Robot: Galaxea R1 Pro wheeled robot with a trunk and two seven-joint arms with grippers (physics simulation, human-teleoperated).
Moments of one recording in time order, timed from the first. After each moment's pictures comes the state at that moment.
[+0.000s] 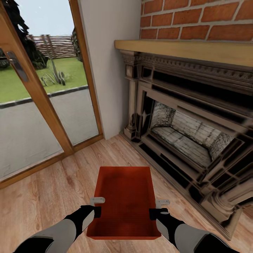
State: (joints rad) left arm -0.75 -0.10 -0.02 -0.12 0.07 0.23 0.15; right arm -0.74 0.12 0.58 -0.03 -0.54 -0.01 -0.18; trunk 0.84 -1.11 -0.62
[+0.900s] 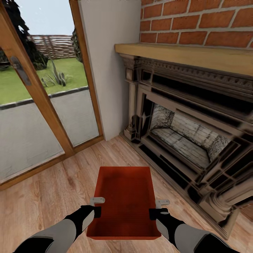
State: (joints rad) left arm -0.75 -0.10 -0.02 -0.12 0.07 0.23 0.15; right arm -0.74 0.12 0.58 -0.03 -0.54 0.00 -0.18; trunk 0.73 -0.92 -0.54
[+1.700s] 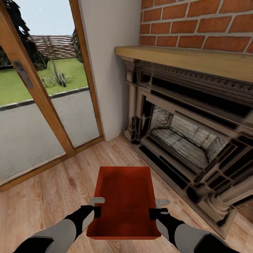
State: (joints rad) left arm -0.75 -0.10 -0.03 -0.12 0.07 0.23 0.15; right arm -0.74 0.12 0.58 -0.03 -0.54 0.00 -0.18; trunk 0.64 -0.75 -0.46
